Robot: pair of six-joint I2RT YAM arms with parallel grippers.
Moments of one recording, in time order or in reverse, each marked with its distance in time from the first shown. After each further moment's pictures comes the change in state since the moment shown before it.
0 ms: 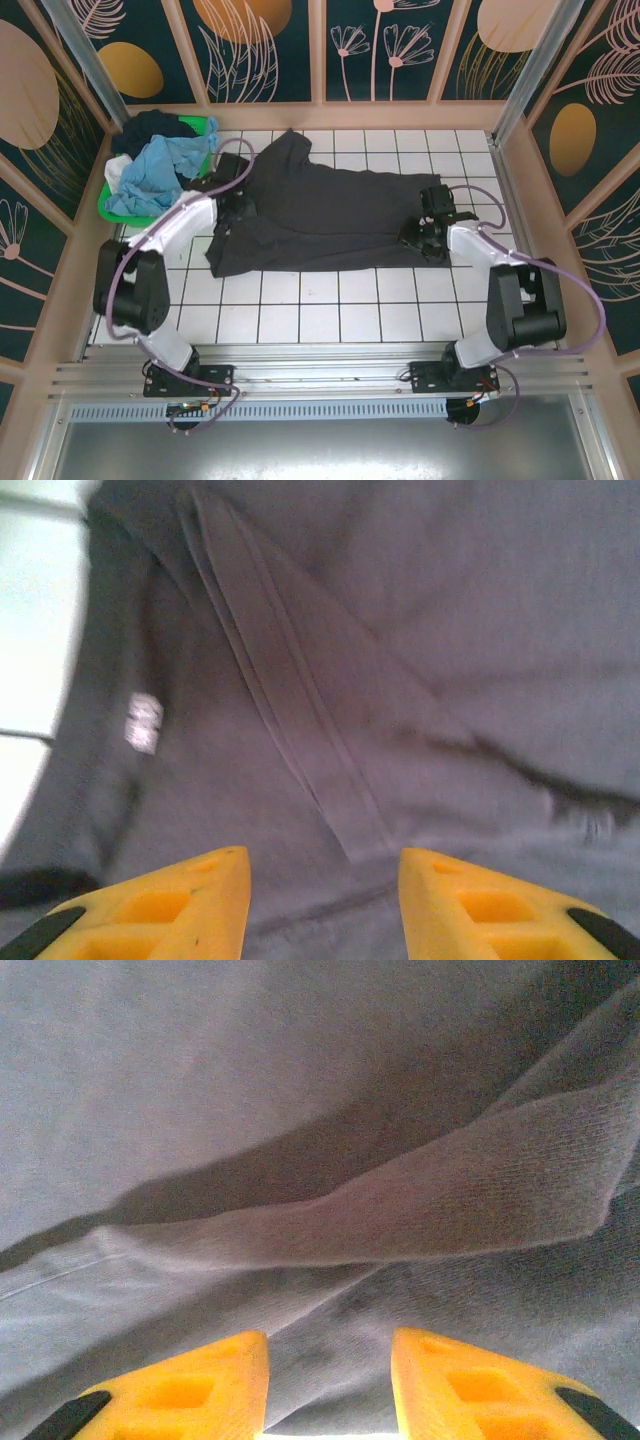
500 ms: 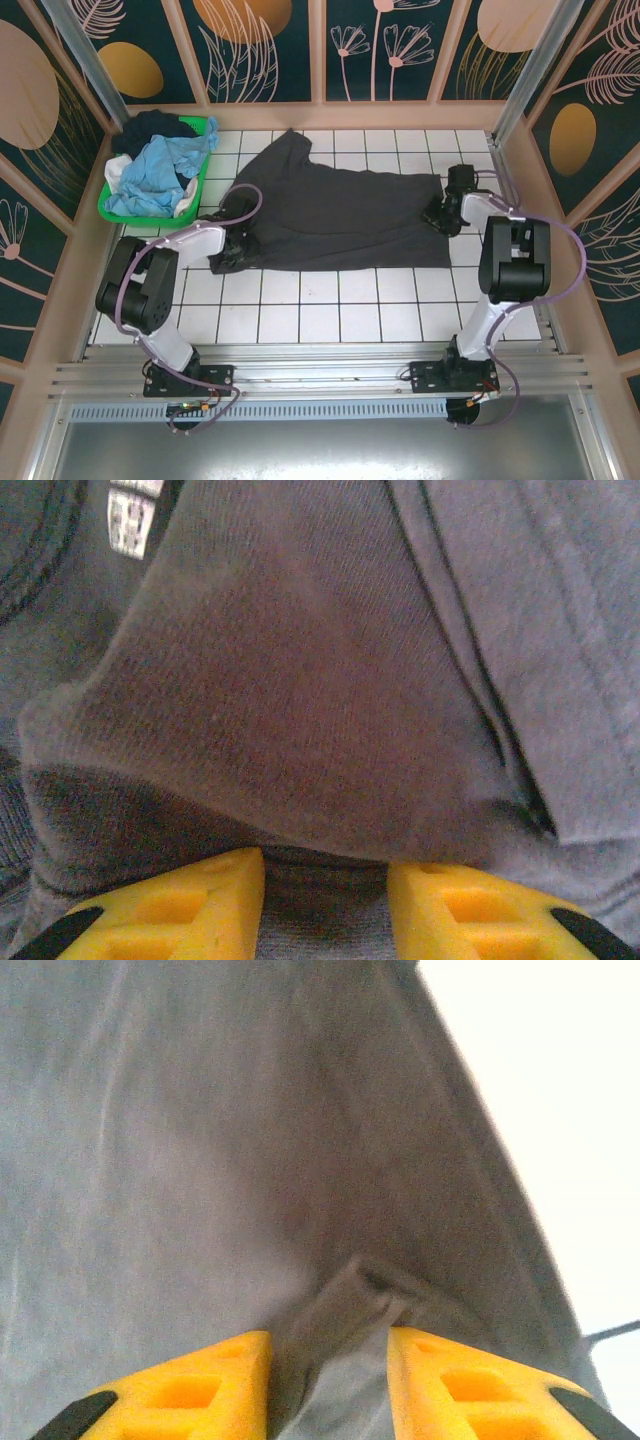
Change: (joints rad) left arm 0.022 0.146 -0.095 0.073 -0.042 -0.037; right arm -0.216 0.261 0.283 0.031 -0.014 -0.069
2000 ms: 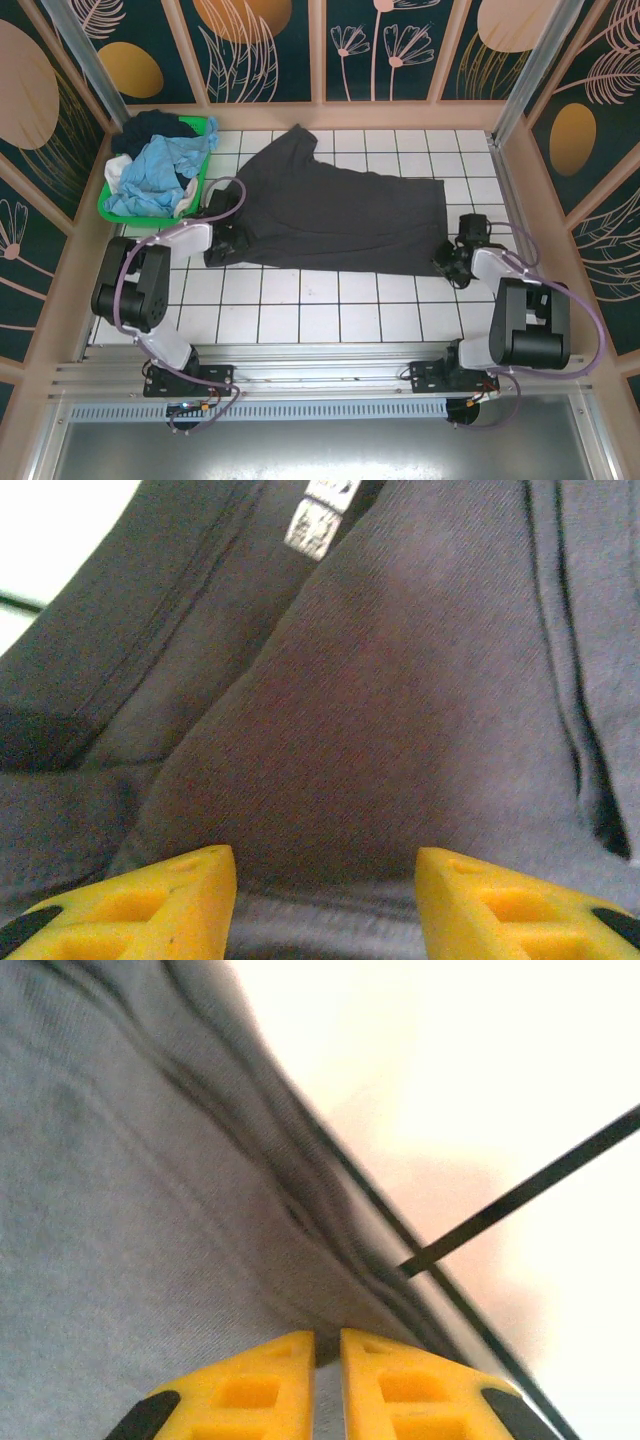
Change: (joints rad) left arm 0.107 -0.085 -0.095 0.083 0.016 -0.001; right arm -0.077 -0.473 -0.584 0.069 -0.009 0.124
